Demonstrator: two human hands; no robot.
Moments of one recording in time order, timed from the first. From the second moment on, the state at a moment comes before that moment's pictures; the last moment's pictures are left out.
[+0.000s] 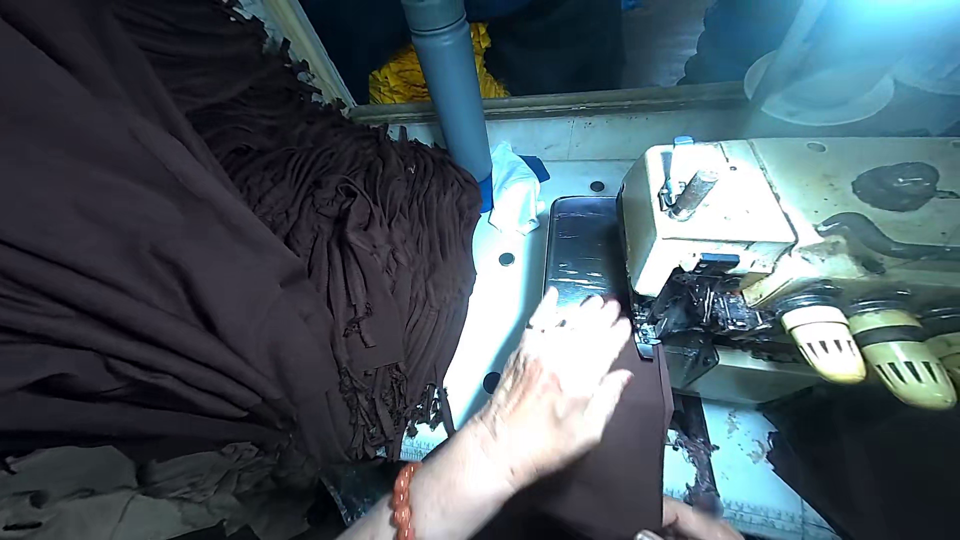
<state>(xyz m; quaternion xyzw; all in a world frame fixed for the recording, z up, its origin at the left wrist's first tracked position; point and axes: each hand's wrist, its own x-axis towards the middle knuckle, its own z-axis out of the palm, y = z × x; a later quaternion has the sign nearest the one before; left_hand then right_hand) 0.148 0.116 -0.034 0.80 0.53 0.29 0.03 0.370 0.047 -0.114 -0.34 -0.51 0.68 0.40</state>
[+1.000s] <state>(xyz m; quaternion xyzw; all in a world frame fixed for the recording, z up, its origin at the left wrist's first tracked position) 0.179 -0.023 -0.096 0.74 0.56 0.31 0.20 0.371 -0.001 -0.141 -0.37 -0.51 0.74 0.22</state>
